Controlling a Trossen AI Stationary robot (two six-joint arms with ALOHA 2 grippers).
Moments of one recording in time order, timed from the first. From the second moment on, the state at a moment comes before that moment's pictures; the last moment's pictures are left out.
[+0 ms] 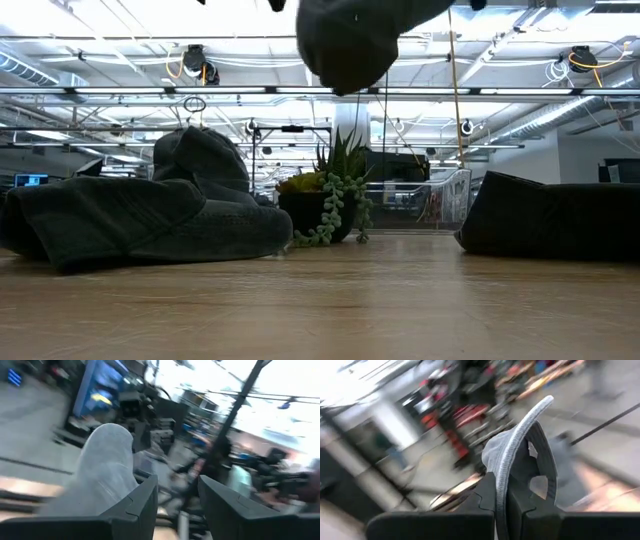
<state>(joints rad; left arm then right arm) 0.52 1.39 1.38 0.18 0.86 -0.51 -0.27 0.85 1.11 -0.31 -0.12 0.51</state>
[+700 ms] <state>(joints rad) 0.46 1.35 1.38 0.02 0.28 -0.48 -0.36 0.87 1.11 -0.07 0.05 0.23</state>
